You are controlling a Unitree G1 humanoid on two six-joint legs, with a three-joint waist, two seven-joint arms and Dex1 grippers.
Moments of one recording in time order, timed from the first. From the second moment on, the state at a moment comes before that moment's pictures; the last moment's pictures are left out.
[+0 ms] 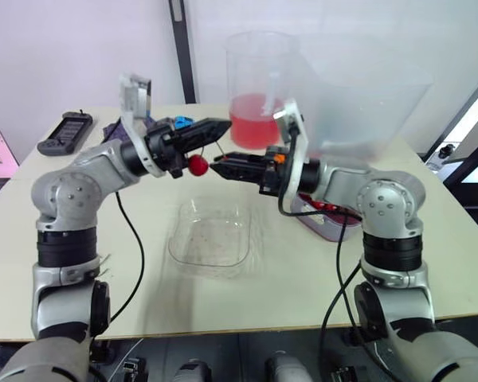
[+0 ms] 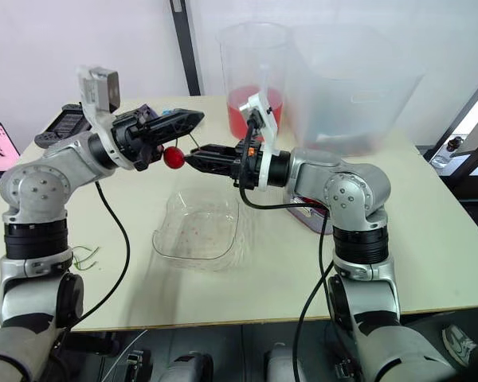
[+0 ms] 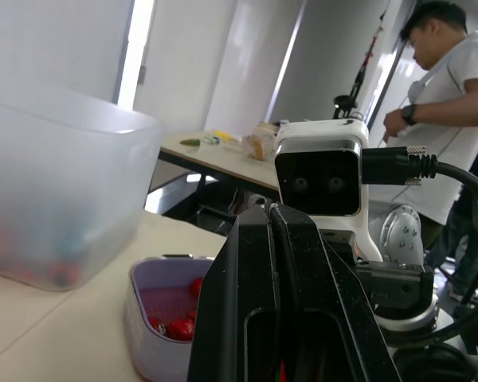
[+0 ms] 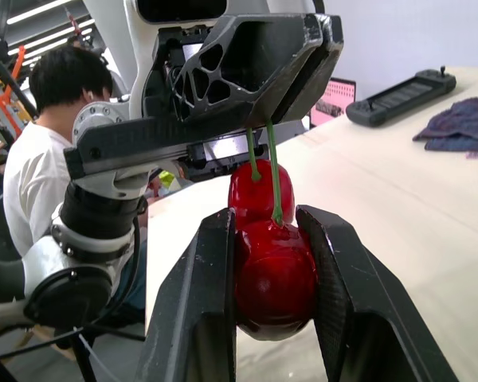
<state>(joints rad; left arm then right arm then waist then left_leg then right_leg) -0.90 0.52 0.20 -0.02 -0.98 0.89 -0.89 -0.93 -0.33 -0.07 -0.18 0.84 1.15 0.67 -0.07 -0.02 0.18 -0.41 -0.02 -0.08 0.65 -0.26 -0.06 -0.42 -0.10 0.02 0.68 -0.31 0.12</state>
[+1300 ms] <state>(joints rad) -0.88 0.52 0.23 -0.02 -0.99 0.86 -0.87 -0.96 -0.78 0.10 -0.04 0.58 0.94 0.85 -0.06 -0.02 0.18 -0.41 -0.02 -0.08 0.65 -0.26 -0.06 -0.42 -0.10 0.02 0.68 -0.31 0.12</state>
